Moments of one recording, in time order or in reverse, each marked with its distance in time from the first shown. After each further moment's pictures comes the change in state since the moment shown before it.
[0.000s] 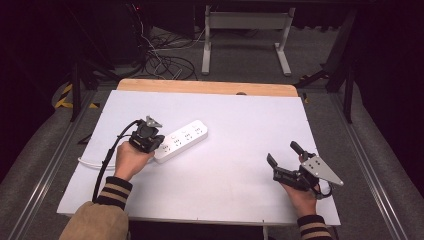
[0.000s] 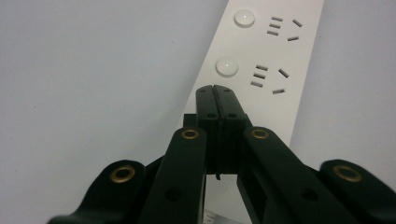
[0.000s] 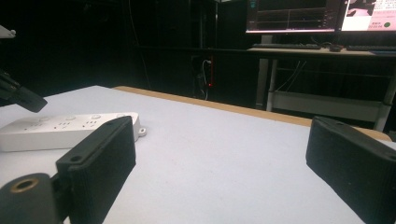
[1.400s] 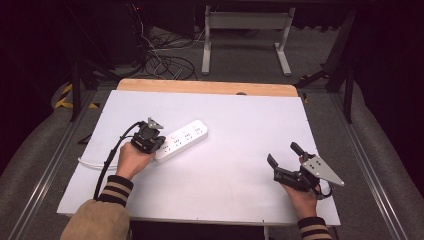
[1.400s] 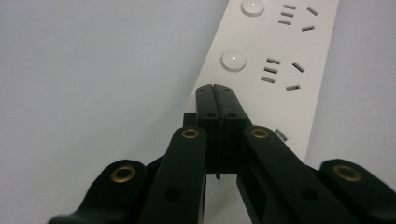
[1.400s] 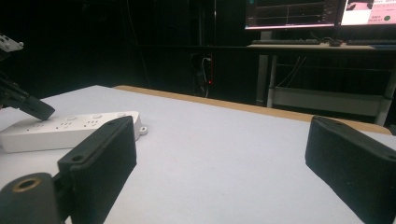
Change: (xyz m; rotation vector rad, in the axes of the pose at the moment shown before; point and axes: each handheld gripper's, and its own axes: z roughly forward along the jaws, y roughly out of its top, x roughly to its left) left arm 0.002 -0.005 0.014 -0.002 -0.003 0.000; right arm 0.001 0.000 -0.002 0.012 -0.004 0.021
